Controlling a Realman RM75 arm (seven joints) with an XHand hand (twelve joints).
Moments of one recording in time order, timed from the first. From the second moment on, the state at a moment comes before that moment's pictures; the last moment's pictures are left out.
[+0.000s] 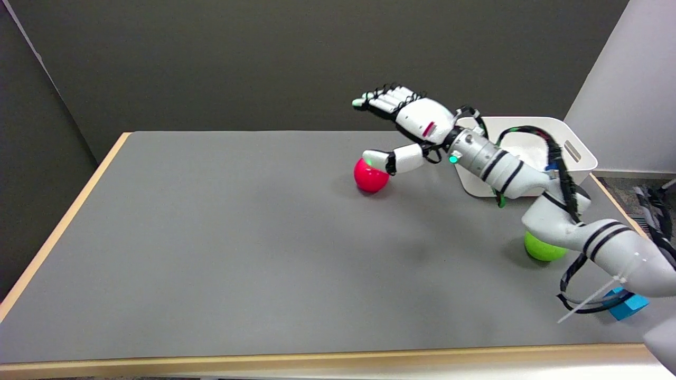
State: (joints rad) arm 0.42 -0.86 -1.92 1.09 -0.24 0.60 1.07
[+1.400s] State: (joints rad) arm 0.64 -1.02 -2.13 0.68 -0.47 0.48 1.18
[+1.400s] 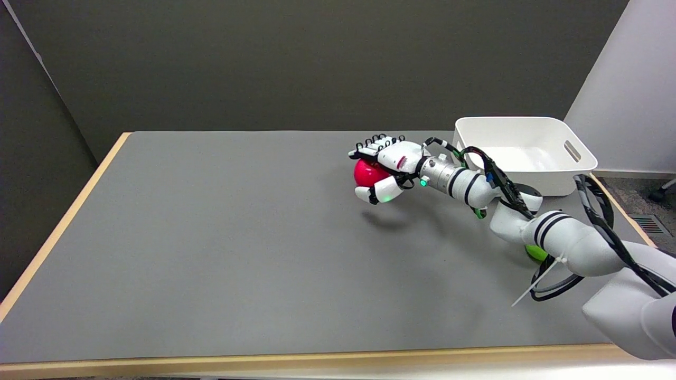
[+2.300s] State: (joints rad) arm 0.61 -1.04 -2.05 0.64 -0.47 0.61 1.13
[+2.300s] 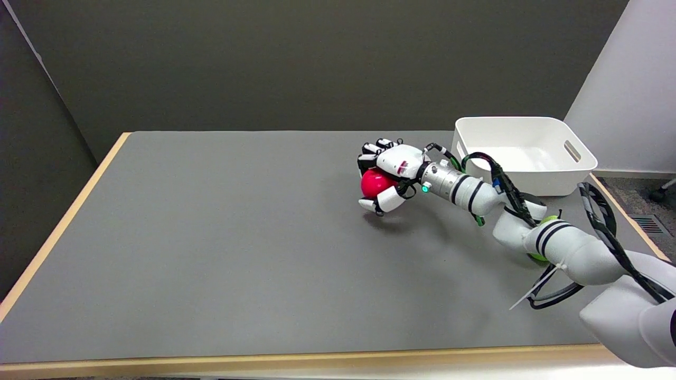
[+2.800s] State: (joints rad) arm 0.49 -1.00 -1.83 0.87 -0.41 0.73 1.05
